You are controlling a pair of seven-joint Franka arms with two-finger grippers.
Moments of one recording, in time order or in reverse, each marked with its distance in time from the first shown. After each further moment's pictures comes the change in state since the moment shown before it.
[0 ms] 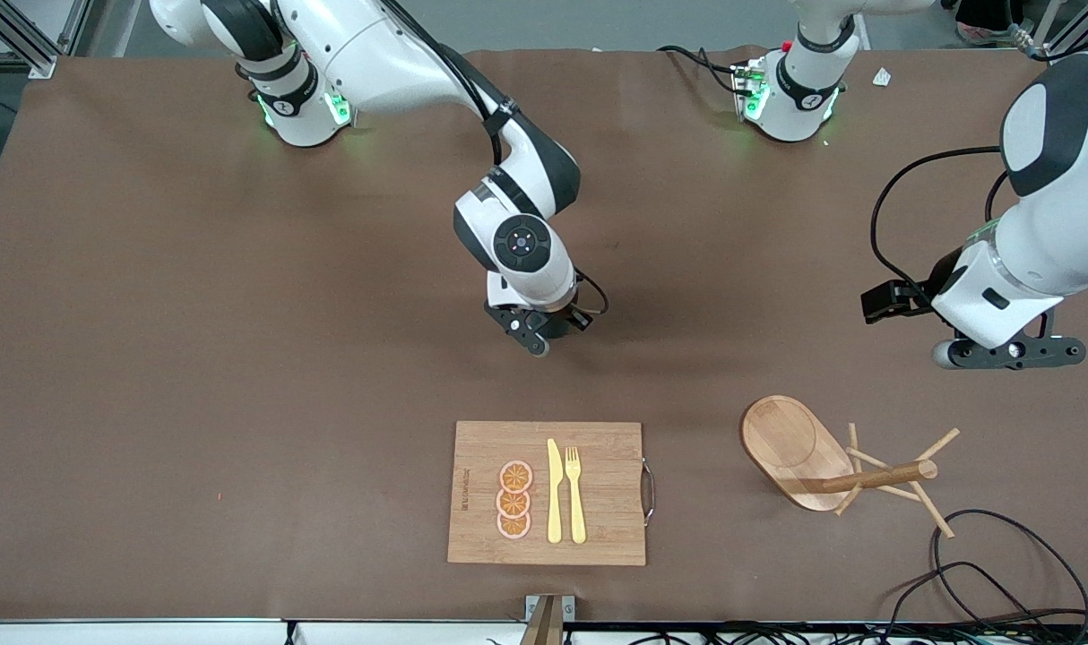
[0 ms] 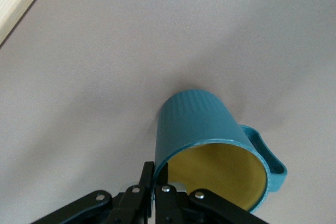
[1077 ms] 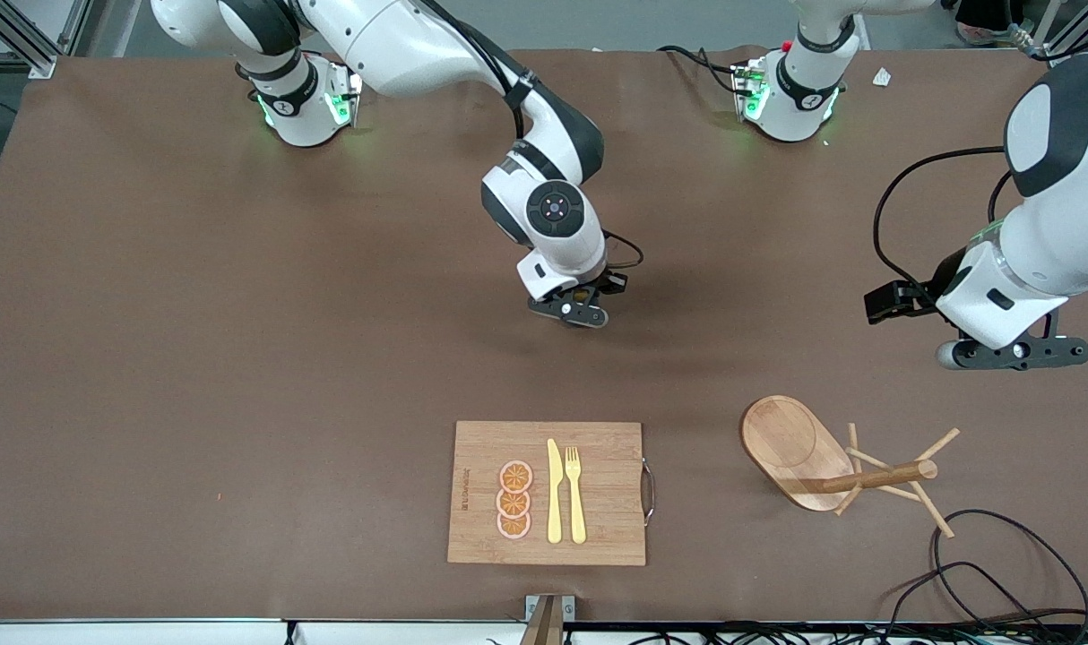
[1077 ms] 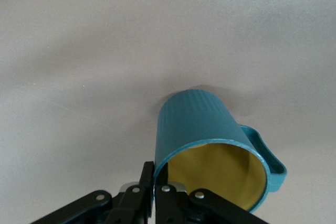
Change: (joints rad) left arm 0.004 0.000 0.001 0.000 0.000 0.000 0.001; right arm 0.060 0.002 0.022 0.031 0.000 0.016 -0.395
